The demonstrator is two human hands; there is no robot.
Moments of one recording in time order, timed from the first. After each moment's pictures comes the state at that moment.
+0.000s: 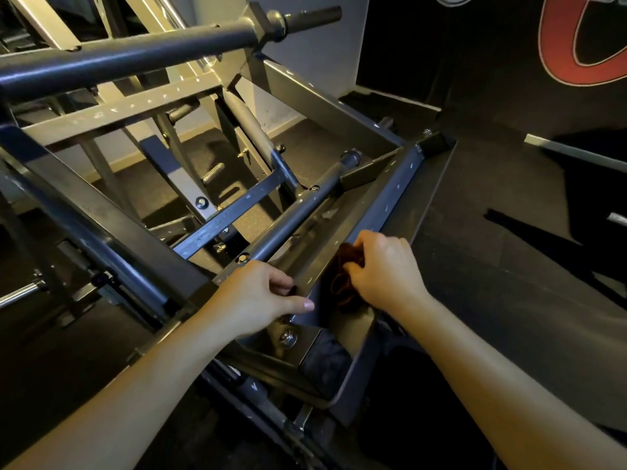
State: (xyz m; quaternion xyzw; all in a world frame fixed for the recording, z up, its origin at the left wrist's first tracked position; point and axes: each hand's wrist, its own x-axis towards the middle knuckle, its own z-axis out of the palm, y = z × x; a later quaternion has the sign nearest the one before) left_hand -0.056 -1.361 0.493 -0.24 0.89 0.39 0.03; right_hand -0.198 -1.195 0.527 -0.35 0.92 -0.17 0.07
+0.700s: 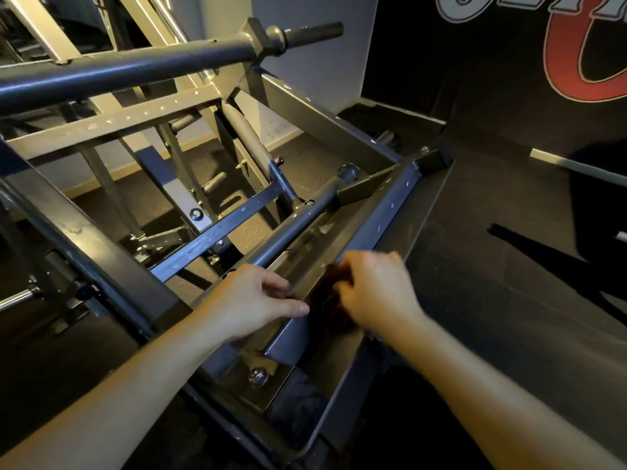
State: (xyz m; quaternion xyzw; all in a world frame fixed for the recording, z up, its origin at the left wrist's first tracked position) left_hand -0.094 -1.356 0.504 -0.26 0.87 0.41 0.01; right_hand -0.231 -1.194 0.517 -0.42 0.90 -0.14 0.06
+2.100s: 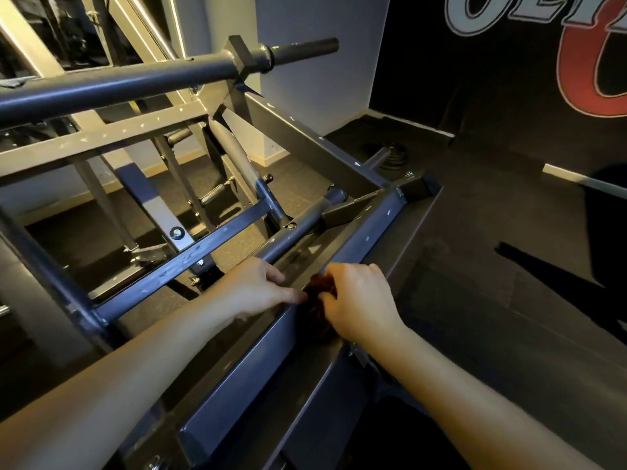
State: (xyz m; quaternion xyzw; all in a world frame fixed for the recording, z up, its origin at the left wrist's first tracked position) left_hand -0.212 -1.360 0.509 -0.30 0.87 0.40 0.05; right_hand -0.319 -1.197 0.508 -0.45 0.88 -0.15 0.06
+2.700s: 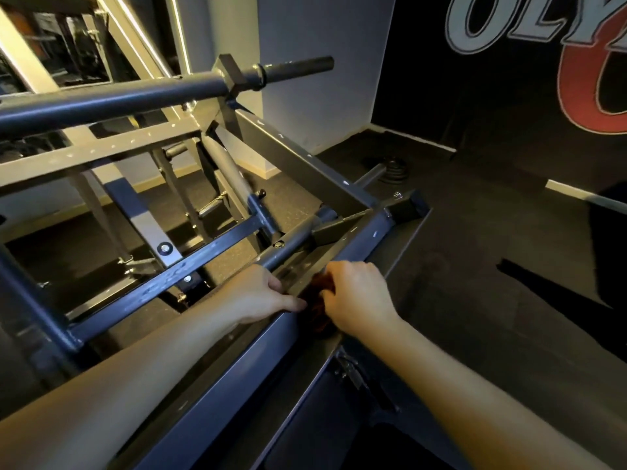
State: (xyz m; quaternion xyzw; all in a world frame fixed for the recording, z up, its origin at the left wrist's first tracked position) left_hand -0.265 -1.350 0.513 -0.31 0.86 0.40 0.05; right_hand -0.387 -1.202 0.514 -0.46 0.87 -0.15 0.04
